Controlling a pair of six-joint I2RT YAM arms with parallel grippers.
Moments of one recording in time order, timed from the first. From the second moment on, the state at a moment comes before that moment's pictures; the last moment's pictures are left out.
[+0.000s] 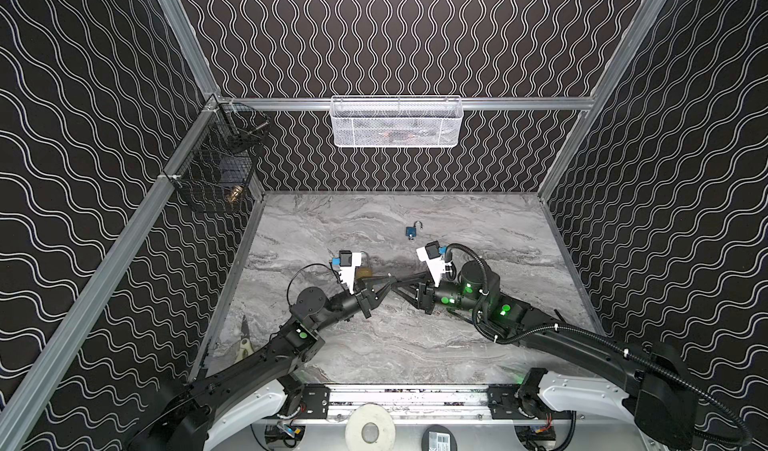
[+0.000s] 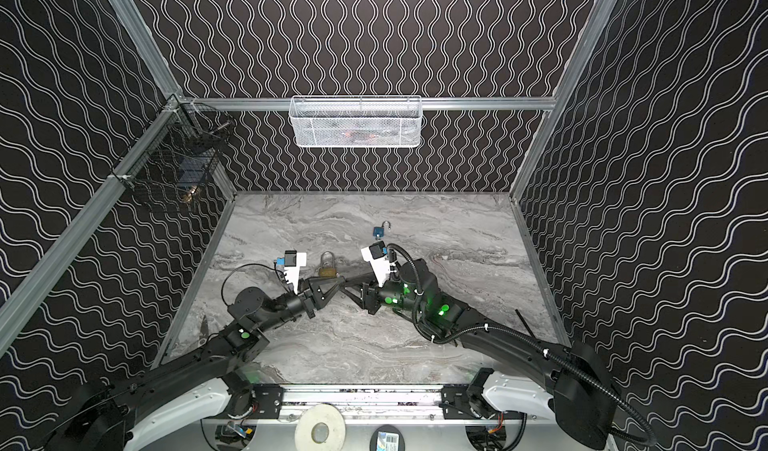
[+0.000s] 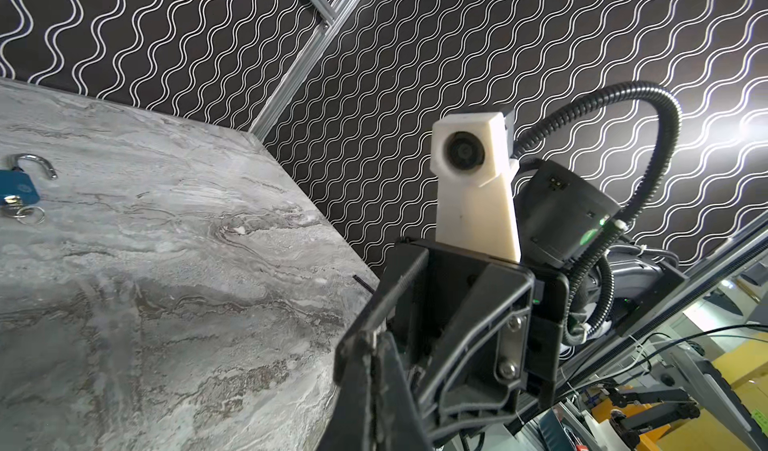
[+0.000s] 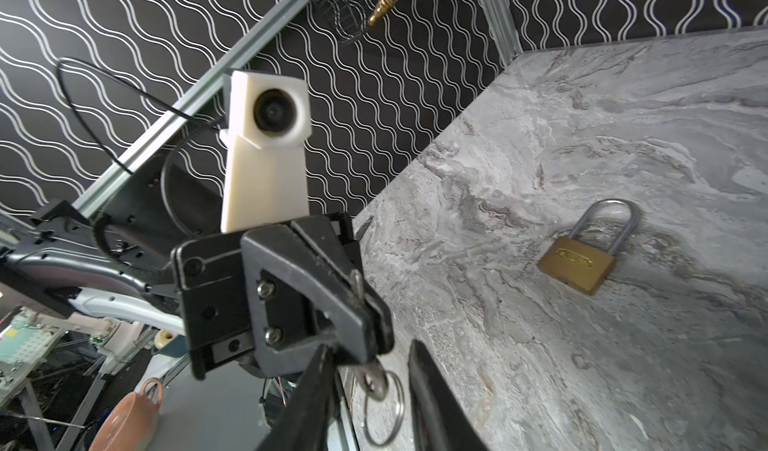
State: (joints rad) left arm -0.69 0.93 0.33 0.76 0.41 -0.78; right arm 0.88 1.16 0.70 0.29 -0.41 0.55
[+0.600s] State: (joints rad) left arm -0.64 1.09 0.31 1.11 0.51 -0.96; right arm 0.87 1.14 0.69 0.32 -0.45 0.55
